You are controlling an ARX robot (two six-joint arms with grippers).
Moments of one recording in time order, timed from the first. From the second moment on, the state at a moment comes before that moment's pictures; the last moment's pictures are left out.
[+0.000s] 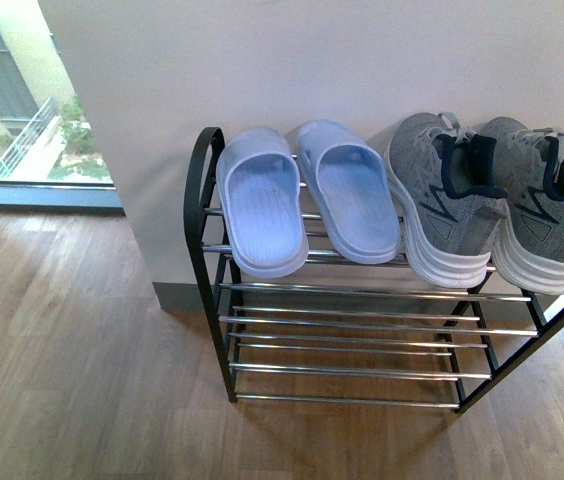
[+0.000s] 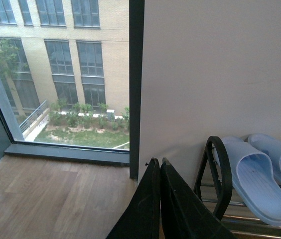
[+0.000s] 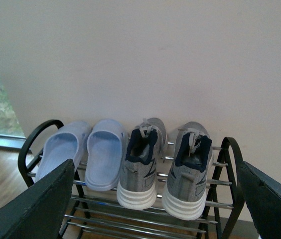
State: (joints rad) left arm 0.00 0.30 0.04 0.27 0.00 -0.01; right arm 0.00 0.00 0.02 0.00 0.00 0.00
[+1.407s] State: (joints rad) left arm 0.00 0.02 0.01 0.00 0.00 -0.01; right arm 0.00 0.00 0.02 0.00 0.00 0.00
